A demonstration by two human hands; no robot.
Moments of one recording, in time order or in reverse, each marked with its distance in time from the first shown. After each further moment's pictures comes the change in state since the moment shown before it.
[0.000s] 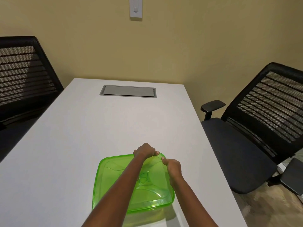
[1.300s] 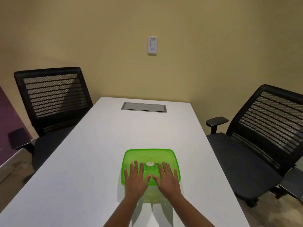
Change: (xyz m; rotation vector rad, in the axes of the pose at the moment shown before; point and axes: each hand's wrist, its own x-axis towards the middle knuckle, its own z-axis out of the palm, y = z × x) left_hand -0.153 -0.139 0.049 0.385 0.479 0.185; right_hand -0.133 0.060 0.002 -1.256 0.108 -0.860
